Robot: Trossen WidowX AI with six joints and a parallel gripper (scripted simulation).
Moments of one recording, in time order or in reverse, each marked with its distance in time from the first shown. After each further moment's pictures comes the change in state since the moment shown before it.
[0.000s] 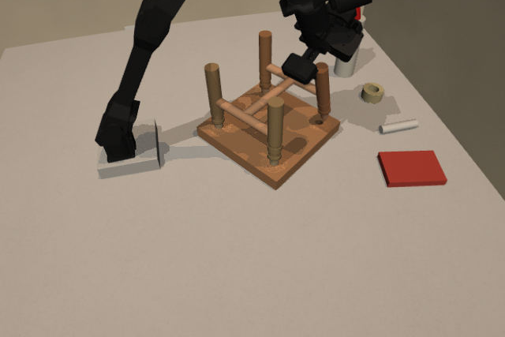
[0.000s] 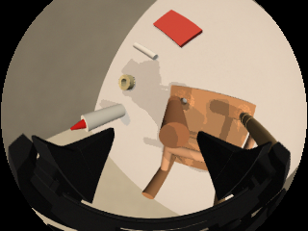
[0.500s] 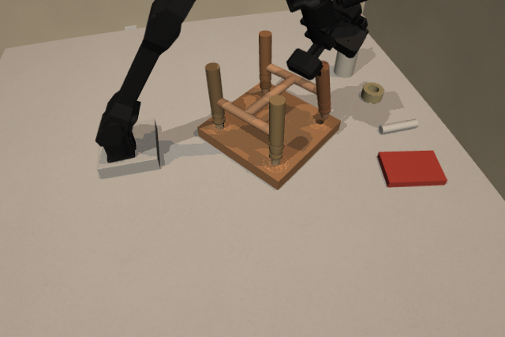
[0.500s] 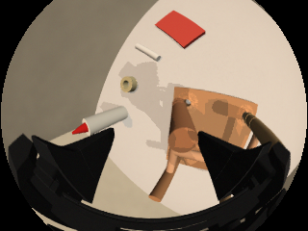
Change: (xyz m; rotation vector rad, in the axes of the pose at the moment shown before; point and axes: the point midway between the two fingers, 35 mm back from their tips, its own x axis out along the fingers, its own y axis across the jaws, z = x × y) arm 0.007 0.015 0.002 0.015 -0.012 -0.012
